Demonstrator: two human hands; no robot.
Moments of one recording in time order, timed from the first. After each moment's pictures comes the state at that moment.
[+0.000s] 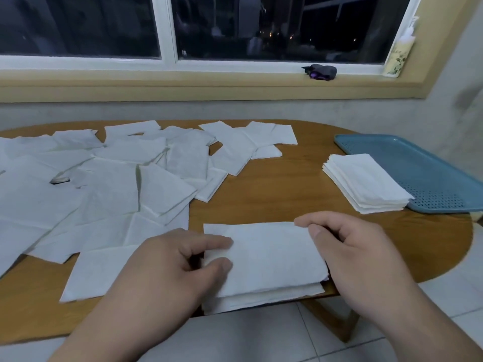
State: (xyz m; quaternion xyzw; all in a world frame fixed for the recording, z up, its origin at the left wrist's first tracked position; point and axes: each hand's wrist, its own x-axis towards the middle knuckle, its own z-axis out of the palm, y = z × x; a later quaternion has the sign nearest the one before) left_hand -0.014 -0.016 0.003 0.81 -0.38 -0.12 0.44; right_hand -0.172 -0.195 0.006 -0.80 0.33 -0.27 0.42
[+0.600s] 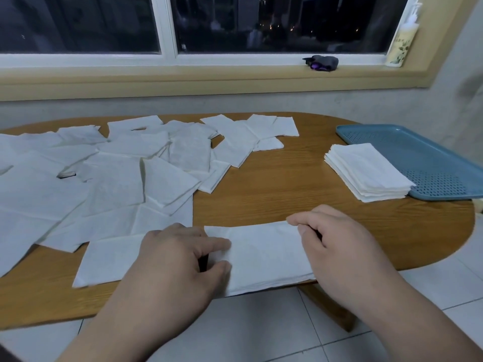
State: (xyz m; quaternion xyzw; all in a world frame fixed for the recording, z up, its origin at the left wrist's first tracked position) left_hand -0.015 -0.012 -0.009 0.83 -0.47 -0.03 0.29; right_hand -0.165 -0.191 -0.014 -0.89 0.31 -0.22 0.23
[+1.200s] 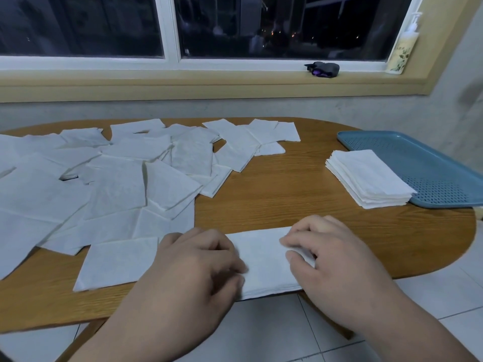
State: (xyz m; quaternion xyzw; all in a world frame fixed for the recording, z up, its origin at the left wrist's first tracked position) left_hand -0.018 -0.013 -0.016 0.78 -0.56 0.02 0.27; right_hand -0.167 -0.187 -0.015 -0.94 0.23 -0.19 0.15
